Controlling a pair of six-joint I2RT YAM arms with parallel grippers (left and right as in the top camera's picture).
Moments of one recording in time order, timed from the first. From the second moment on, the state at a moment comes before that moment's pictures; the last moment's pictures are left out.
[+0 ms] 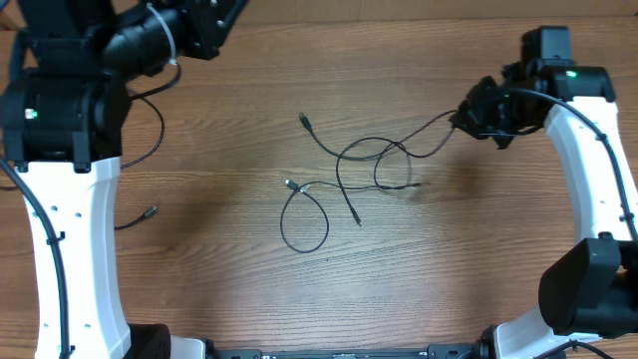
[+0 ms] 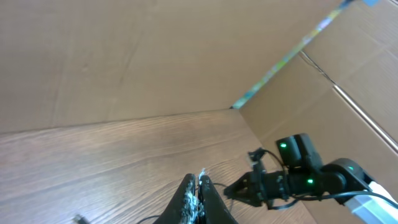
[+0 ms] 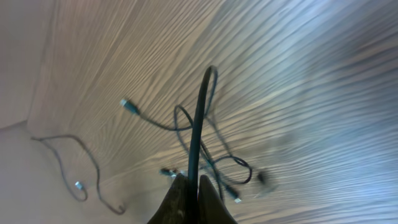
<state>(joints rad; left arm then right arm) -0.05 1.59 2.13 -0.86 0.70 -0.36 -0.07 1.76 1.61 -1.10 -0.45 0.67</state>
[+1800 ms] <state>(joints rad) -0.58 2.13 1.96 -1.04 0.34 -0.48 -0.05 1.70 1.66 -1.06 -0.62 0.67</state>
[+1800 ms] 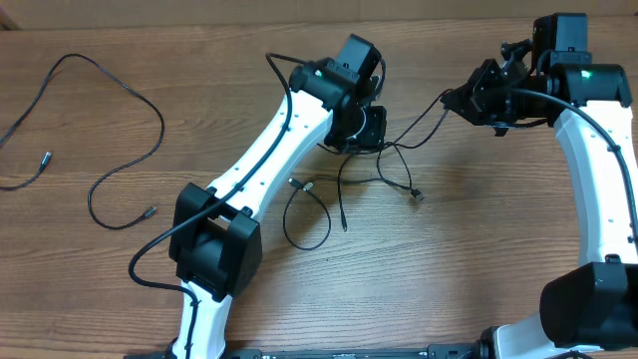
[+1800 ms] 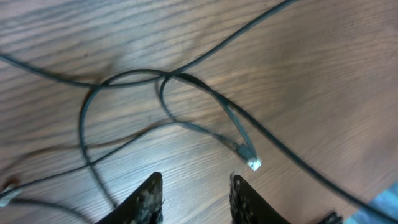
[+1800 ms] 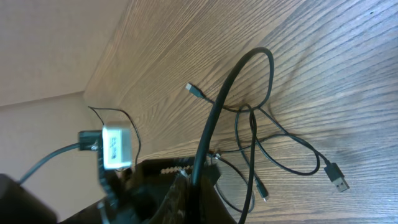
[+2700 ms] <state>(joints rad) -0.73 2.13 1.68 -0.59 0.26 -0.79 -0.06 1.70 1.66 -1.06 -0.62 0.67</state>
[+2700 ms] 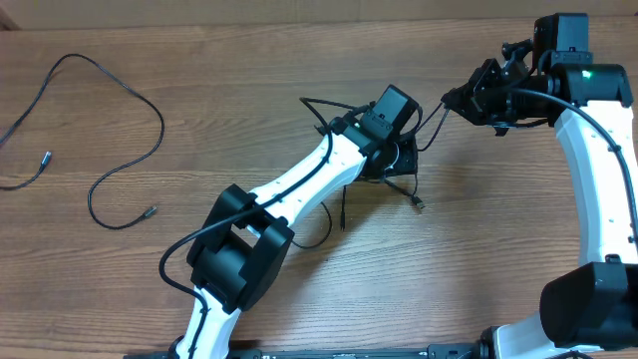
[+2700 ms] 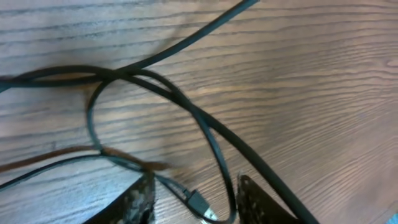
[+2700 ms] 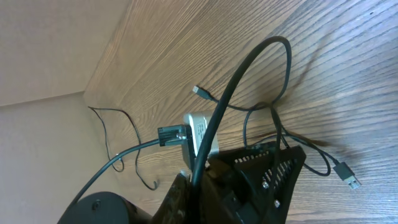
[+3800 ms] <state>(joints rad) -0.46 1.82 1.63 -0.65 0.14 -0.69 -0.09 1.70 1.66 -1.13 -0.48 0.63</state>
